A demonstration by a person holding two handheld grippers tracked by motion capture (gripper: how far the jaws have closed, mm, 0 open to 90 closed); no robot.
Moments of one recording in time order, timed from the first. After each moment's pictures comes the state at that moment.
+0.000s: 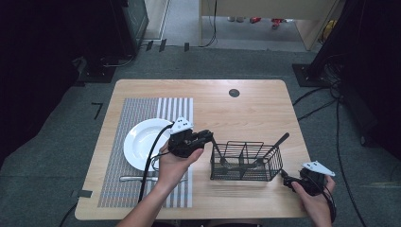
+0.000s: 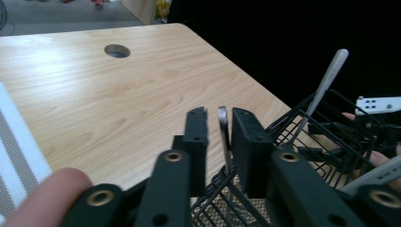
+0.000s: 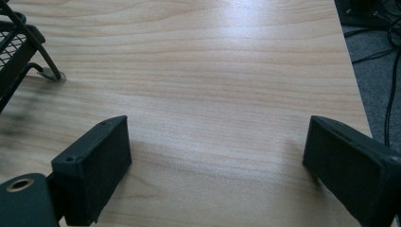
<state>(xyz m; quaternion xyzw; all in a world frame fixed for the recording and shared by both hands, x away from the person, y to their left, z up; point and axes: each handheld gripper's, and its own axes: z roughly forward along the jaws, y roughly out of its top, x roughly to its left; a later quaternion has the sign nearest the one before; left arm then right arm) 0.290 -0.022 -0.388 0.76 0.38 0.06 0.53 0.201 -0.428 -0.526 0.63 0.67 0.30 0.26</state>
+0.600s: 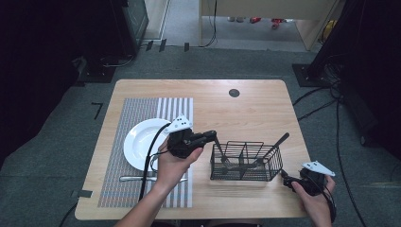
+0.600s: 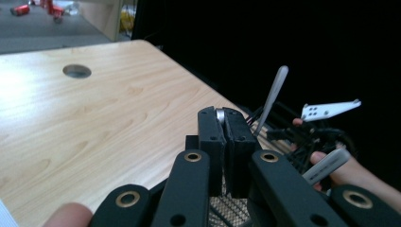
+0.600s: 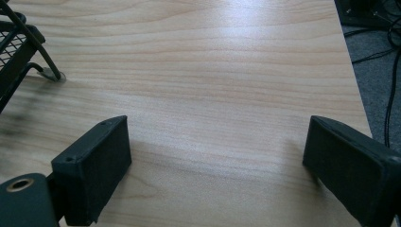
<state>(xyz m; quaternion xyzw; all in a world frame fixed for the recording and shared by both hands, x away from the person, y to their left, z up) 0.282 -0.017 -0.366 0.74 0.33 0.02 0.58 0.201 -0.428 -0.526 0.63 0.67 0.30 0.26</state>
